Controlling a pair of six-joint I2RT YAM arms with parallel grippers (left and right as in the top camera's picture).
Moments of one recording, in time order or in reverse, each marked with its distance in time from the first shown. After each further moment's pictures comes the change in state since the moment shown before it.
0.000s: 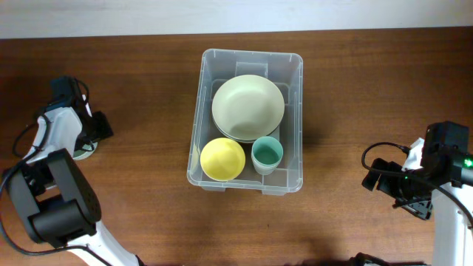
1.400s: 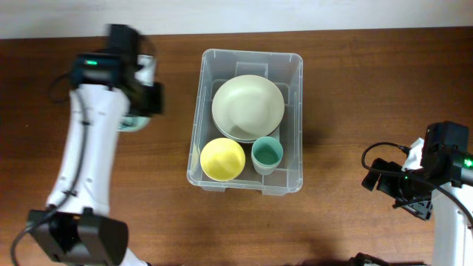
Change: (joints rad) left arm -0.477 -0.213 0.445 -0.646 0.094 0.012; right arm 0.000 0.000 0.000 0.000 0.000 0.000
